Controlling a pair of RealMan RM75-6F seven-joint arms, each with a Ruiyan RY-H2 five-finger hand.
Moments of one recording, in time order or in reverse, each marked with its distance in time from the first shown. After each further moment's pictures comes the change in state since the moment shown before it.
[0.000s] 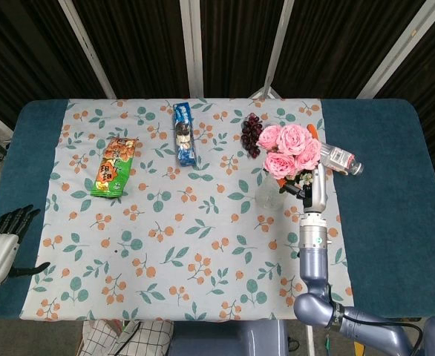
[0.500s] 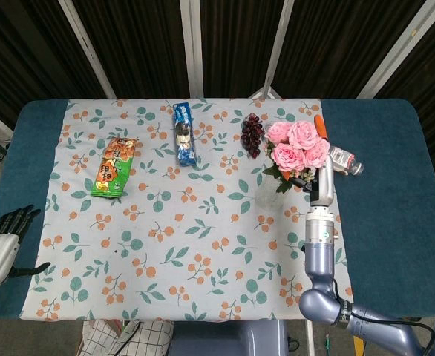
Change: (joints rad) left arm -0.001 0.000 0.001 -0.002 0.002 0.000 -0.002; right arm 0.000 0.053 0.053 -0.060 0.017 0.000 -0.048
